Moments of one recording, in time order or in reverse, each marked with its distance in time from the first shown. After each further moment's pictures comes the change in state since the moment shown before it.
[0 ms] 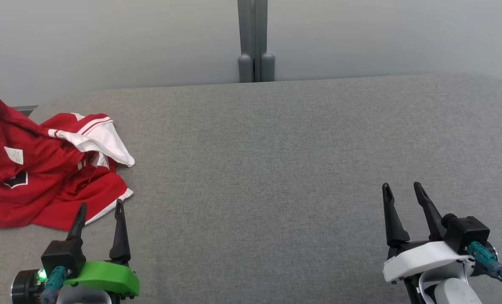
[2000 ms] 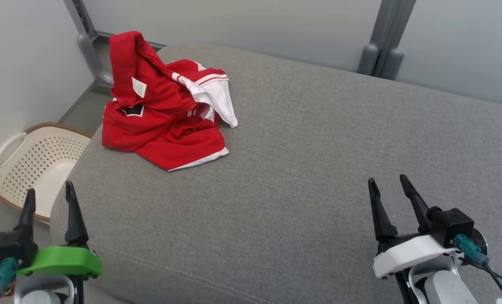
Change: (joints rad) left arm -0.042 0.078 0.065 -0.002 -0.091 0.060 -0.028; right arm -0.033 0.000 0.043 0.013 -0.046 0.000 0.000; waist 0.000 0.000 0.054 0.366
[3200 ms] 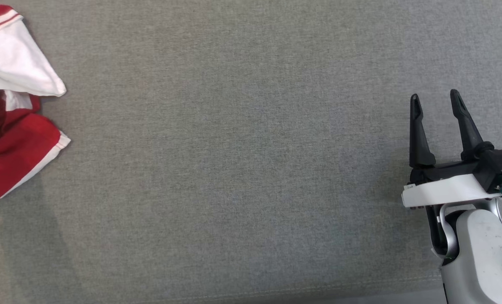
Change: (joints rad) left arm -0.645 0.278 0.066 0.246 -0.104 -0.098 0.165; right arm -0.189 -0.019 -0.121 -0.147 -0.111 0.000 0.001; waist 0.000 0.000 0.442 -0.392
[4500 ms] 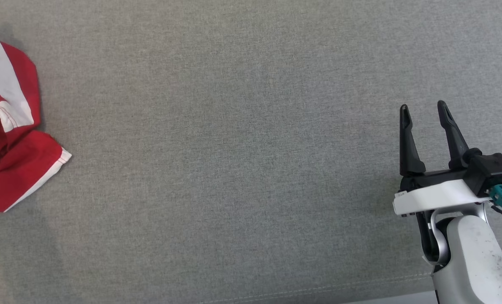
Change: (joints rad) left arm -0.145 0.105 -0.085 0.262 0.016 -0.019 -0.092; right arm 0.007 0.015 0.018 0.043 0.038 0.000 -0.001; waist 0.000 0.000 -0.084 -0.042
